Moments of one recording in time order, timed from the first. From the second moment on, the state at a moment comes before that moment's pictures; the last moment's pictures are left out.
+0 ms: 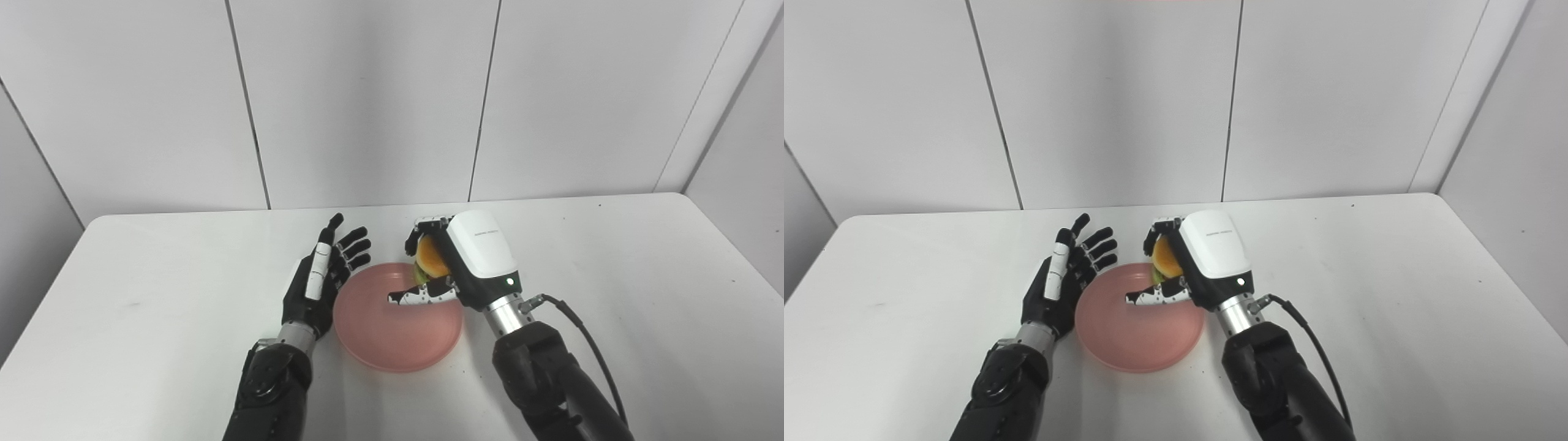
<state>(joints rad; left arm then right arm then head) -0.59 -0.12 0.04 0.71 -0.21 -0.21 -0.24 -0.44 -0.22 0.33 0.03 -0.91 -0.01 -0.17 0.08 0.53</state>
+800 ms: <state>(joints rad) -0.59 -0.12 0.02 0.69 -0.17 -0.22 -0.22 -0.51 -0.17 0.42 0.35 -0.90 -0.11 -0.27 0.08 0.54</state>
